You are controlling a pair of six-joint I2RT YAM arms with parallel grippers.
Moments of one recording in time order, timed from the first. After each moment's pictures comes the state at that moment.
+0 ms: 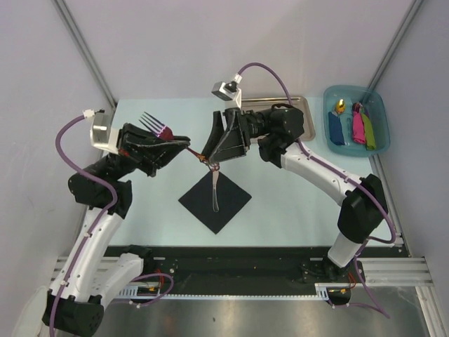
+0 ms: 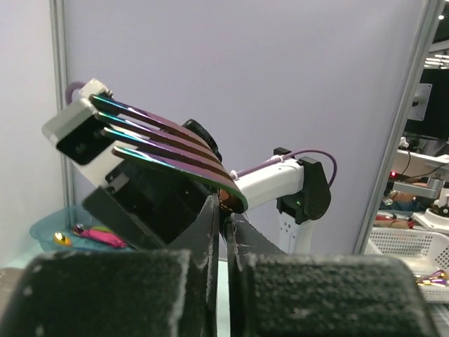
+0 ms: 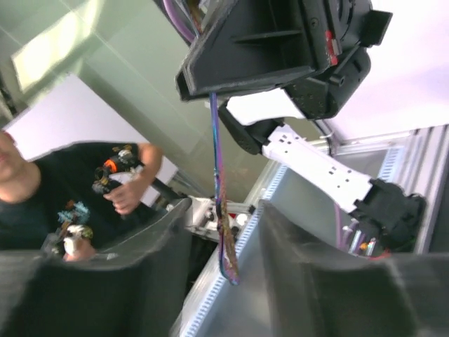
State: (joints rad) left arm -0.24 0.86 0.92 0.93 0.89 -0.99; right arm 0.73 1.69 1.50 1.13 -1.25 1.61
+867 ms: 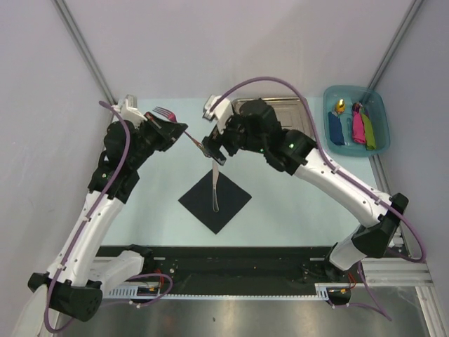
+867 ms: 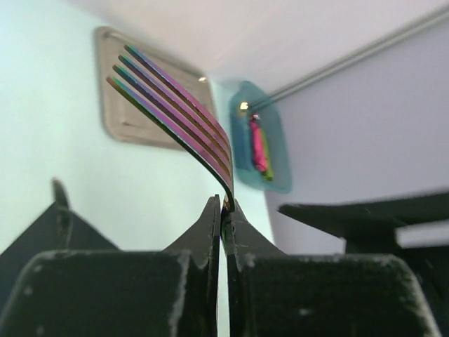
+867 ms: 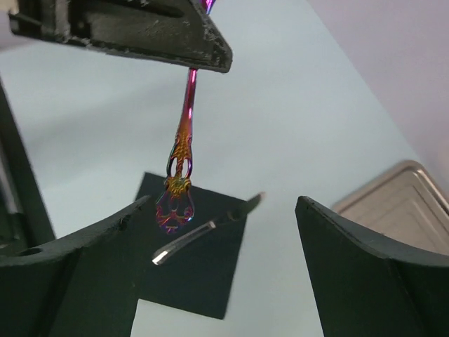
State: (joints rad) left arm -0.31 0.98 1.12 -0.26 0.16 -0.88; right arm 0.88 1.56 1.74 -0.50 -0.13 -0.21
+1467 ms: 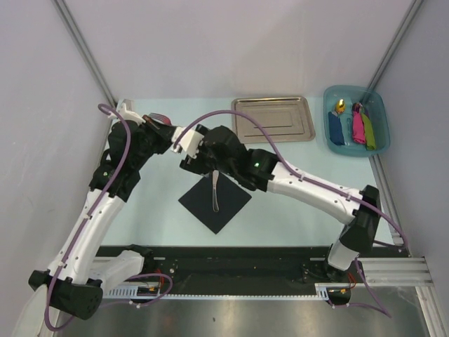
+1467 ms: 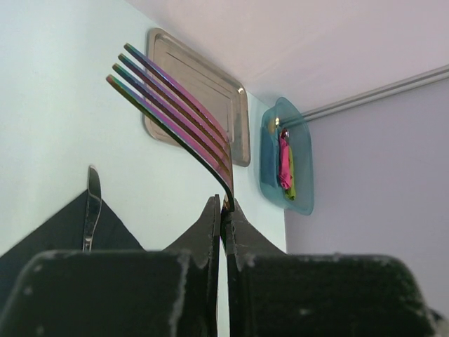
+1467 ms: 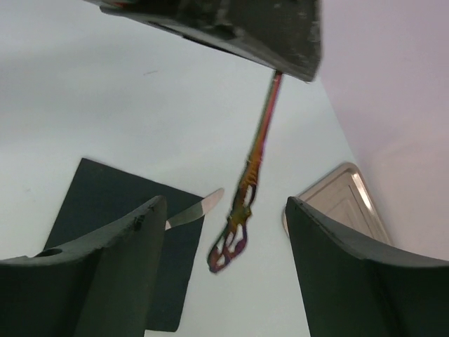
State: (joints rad) left arm -0.31 1.00 1.13 -0.36 0.02 -0.92; right arm 1.09 1.66 1.68 -0.39 0.20 -0.44
